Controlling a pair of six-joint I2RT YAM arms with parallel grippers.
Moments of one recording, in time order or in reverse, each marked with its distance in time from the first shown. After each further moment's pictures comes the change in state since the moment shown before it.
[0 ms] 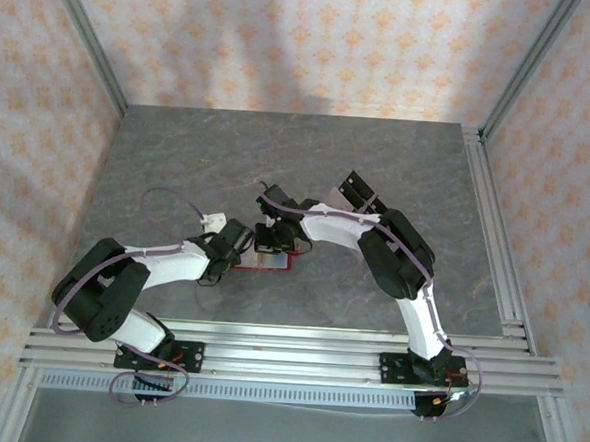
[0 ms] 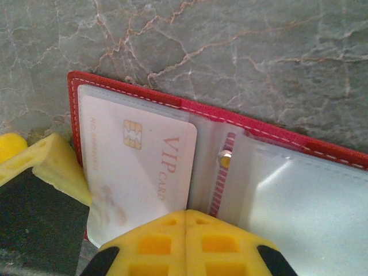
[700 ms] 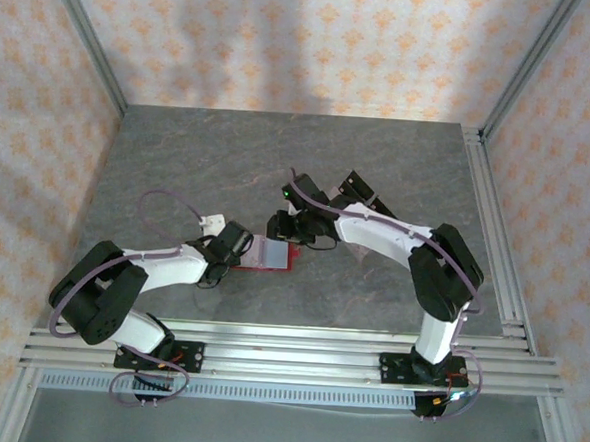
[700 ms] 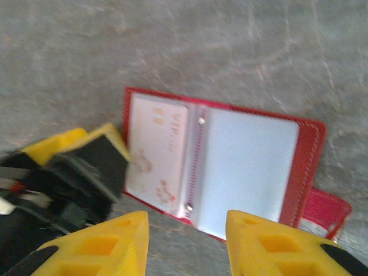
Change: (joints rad) left arm -0.013 -0.023 -0.035 0.039 -0.010 -0.019; right arm -0.055 -0.309 -0.200 0.003 0.067 0.008
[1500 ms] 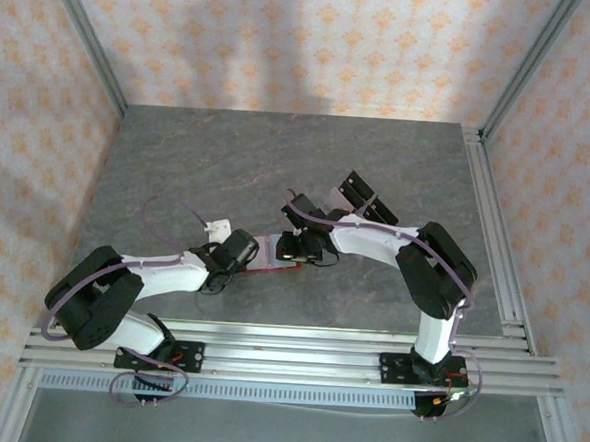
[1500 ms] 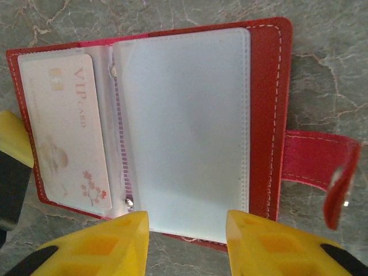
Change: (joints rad) left arm -0.084 -0.032 -0.025 0.013 0.001 -0.060; right arm 0.024 0.035 -0.097 -0.014 0.063 -0.009
